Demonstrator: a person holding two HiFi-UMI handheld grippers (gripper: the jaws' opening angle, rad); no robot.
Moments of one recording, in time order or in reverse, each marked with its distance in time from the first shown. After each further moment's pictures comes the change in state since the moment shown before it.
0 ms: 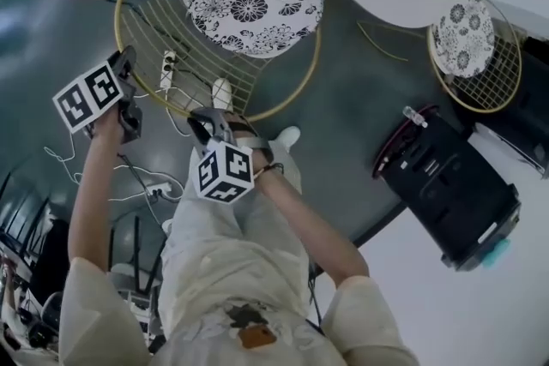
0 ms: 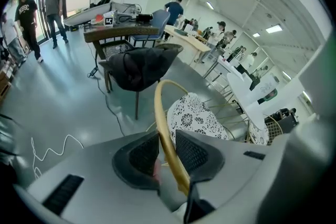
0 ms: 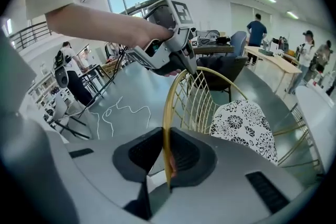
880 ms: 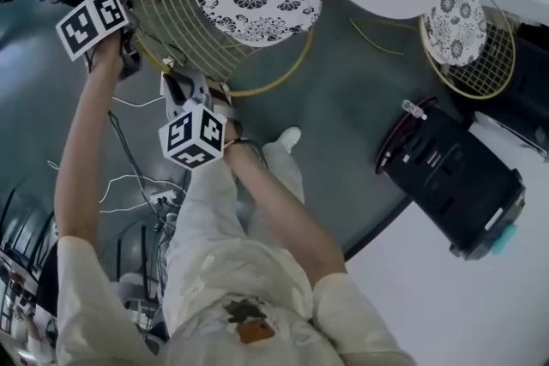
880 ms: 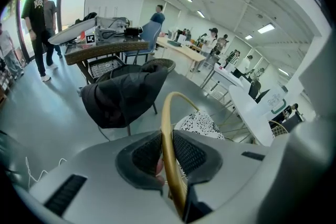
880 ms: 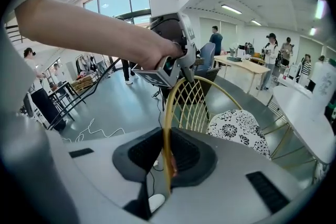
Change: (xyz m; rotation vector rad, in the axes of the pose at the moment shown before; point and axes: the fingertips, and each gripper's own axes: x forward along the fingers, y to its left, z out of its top) left arm 0.043 -0.029 0.107 0.068 -0.131 0.011; right arm 0.026 -0.059 0.071 0.171 -0.157 -0.252
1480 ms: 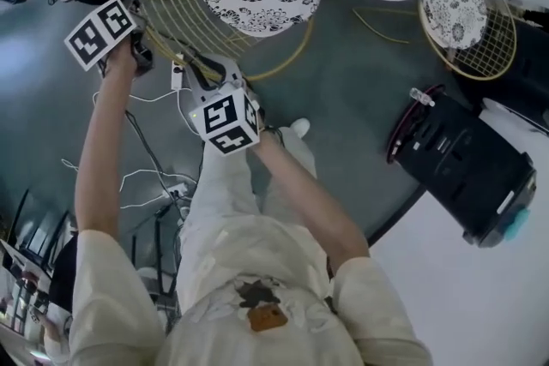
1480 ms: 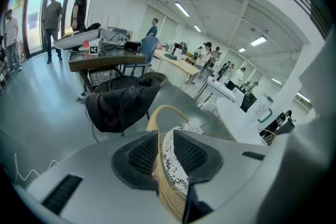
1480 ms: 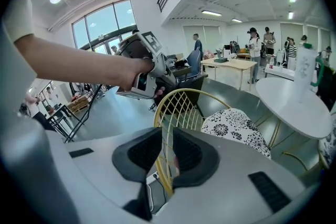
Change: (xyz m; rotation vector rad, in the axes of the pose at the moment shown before) left arm -0.050 -0.028 0.012 -0.026 -0.135 -0.066; right arm -0.062 -0.028 0.015 0.171 -0.122 -0.010
